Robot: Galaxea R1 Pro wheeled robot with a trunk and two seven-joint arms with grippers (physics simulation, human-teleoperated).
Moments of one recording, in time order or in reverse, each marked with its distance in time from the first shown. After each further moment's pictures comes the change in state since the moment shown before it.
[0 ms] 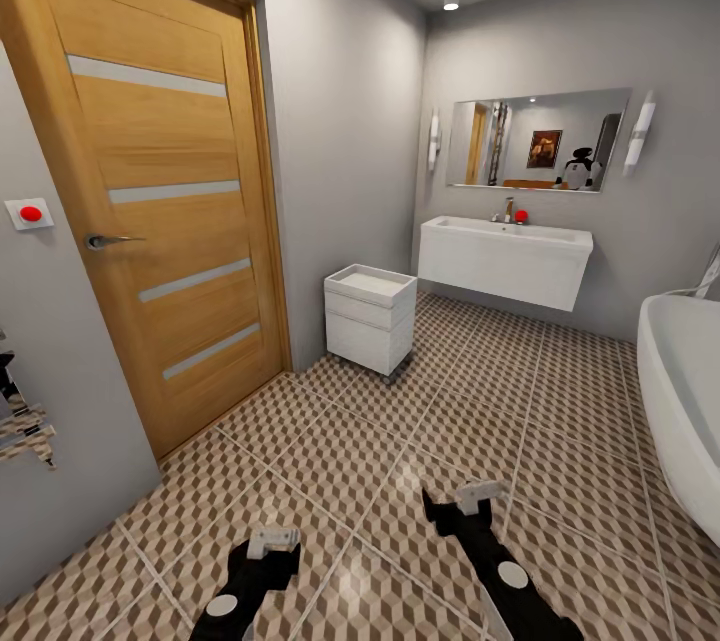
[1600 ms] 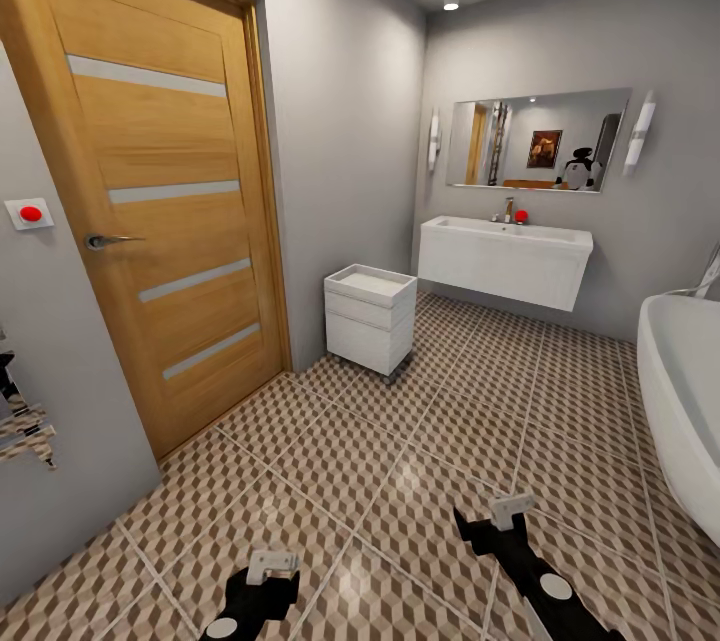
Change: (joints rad) left arm 0.000 -0.001 -0.001 0.108 -0.002 -0.014 0.000; right arm 0.001 -0.118 -0.014 0.065 -0.014 0.011 0.081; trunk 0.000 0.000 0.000
